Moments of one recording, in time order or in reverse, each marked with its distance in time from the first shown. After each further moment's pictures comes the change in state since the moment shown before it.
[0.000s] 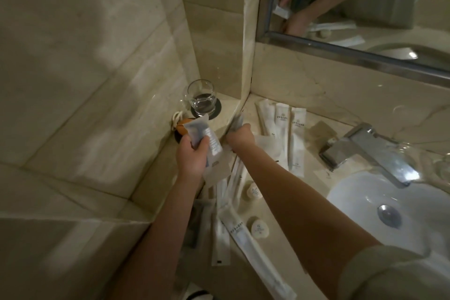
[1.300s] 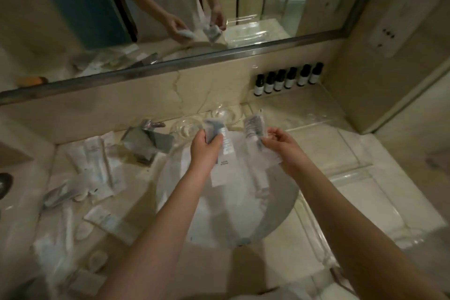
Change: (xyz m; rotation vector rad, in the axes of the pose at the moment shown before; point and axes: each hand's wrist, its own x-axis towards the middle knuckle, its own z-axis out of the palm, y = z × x) left_hand -0.314 0.066 0.326 0.106 -0.782 0.259; right_hand -0.202 0.348 -0.419 0.931 0.420 -0.253
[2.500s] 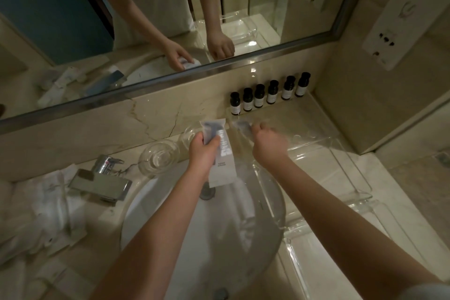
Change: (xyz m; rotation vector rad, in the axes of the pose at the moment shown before) left_hand 0.091 0.021 0.108 -0.007 -0.040 -0.149; right_hand 0.119 -0.032 -0.041 -1.565 0.184 -0.265
